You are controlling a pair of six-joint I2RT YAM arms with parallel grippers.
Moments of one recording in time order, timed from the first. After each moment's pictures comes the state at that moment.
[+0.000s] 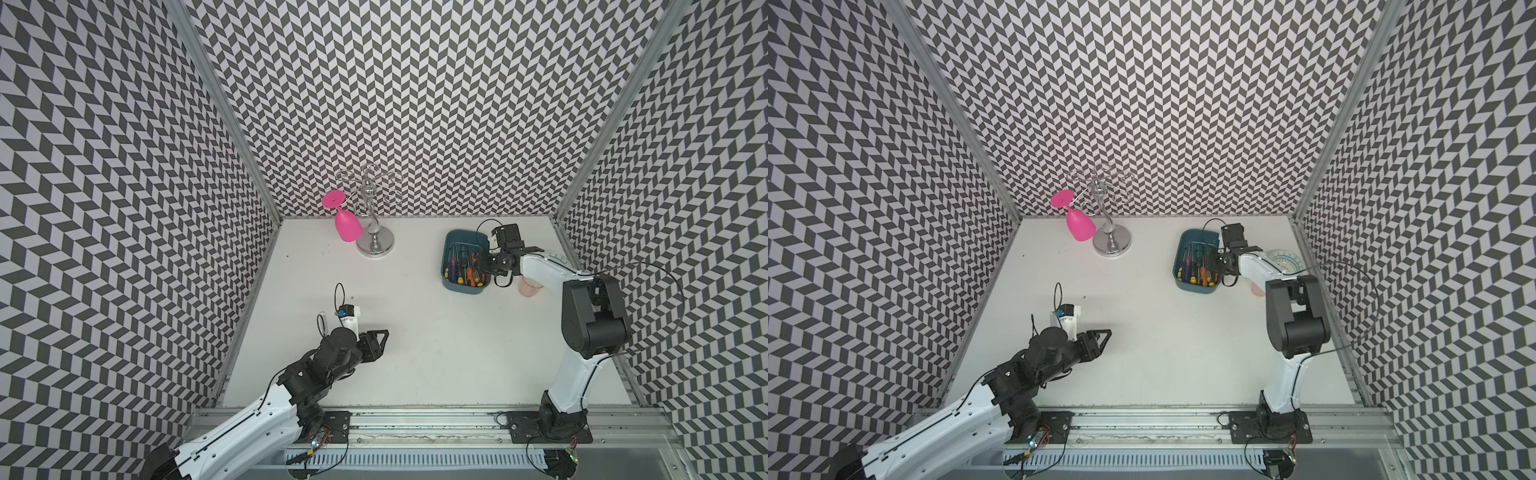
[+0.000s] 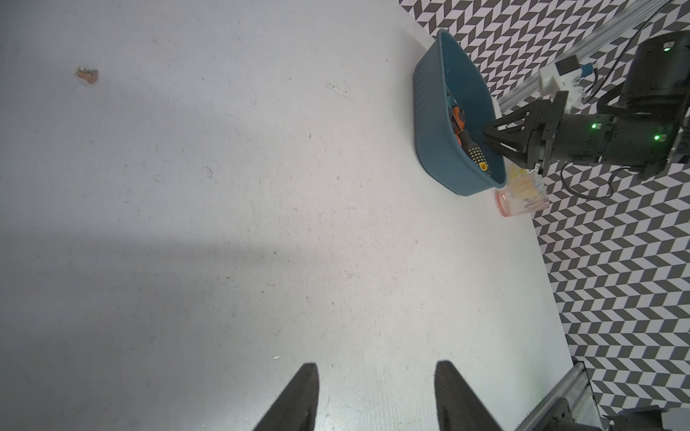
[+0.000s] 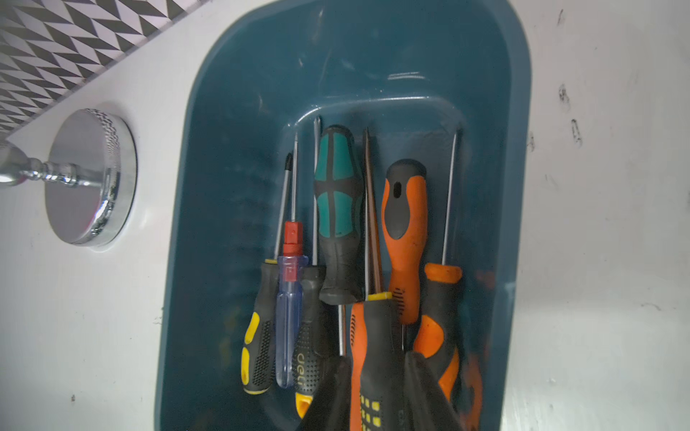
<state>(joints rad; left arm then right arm) -0.78 0.61 0.29 -0.20 -0.08 -0.87 0.16 1.87 1.28 -0.36 -0.20 0.40</state>
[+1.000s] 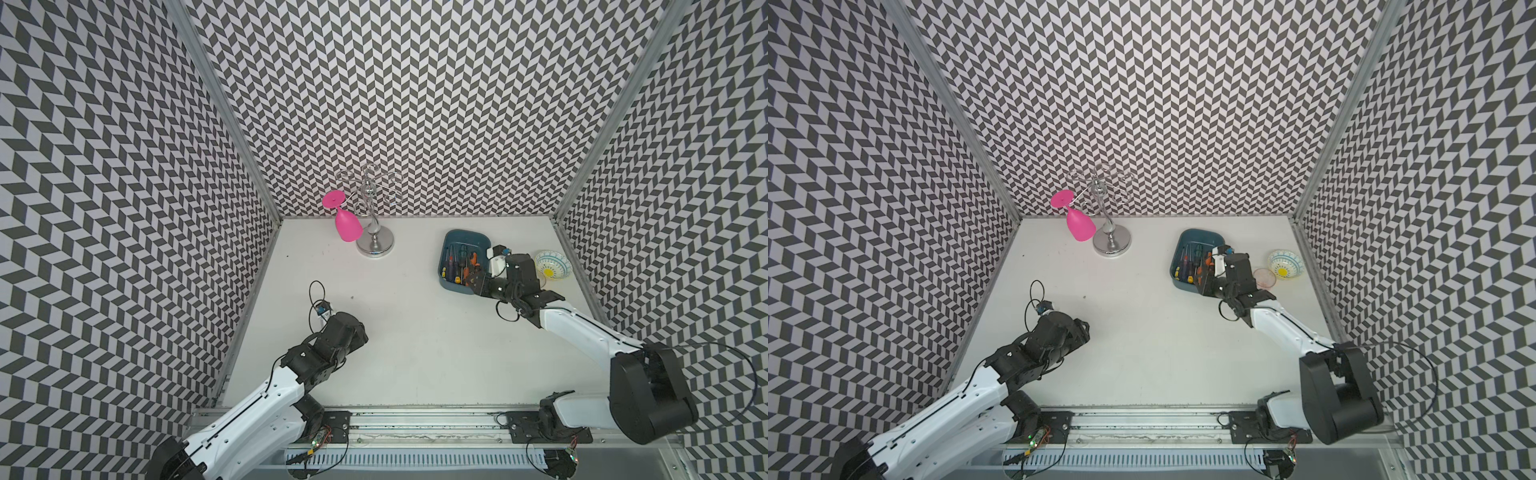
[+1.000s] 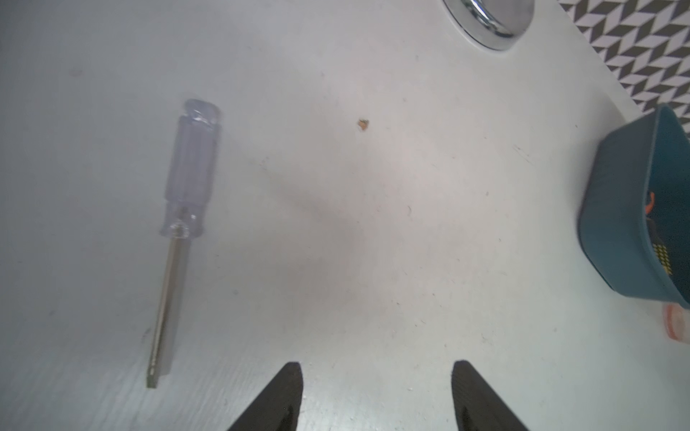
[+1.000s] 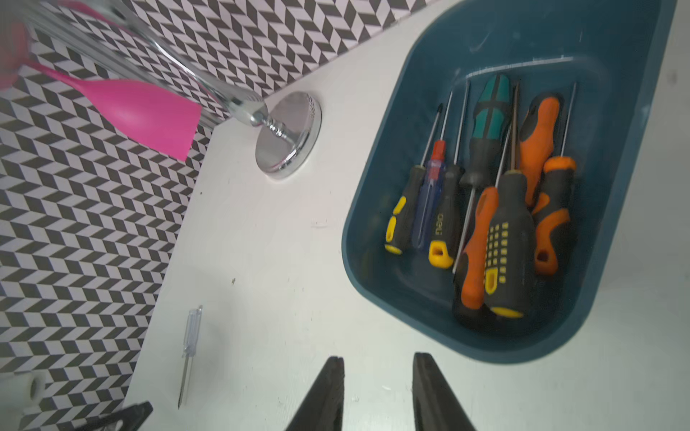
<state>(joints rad) -0.59 0.79 0.46 -0.55 -0.30 -1.02 0.30 1.34 0.72 -0.03 -0.32 0.50</state>
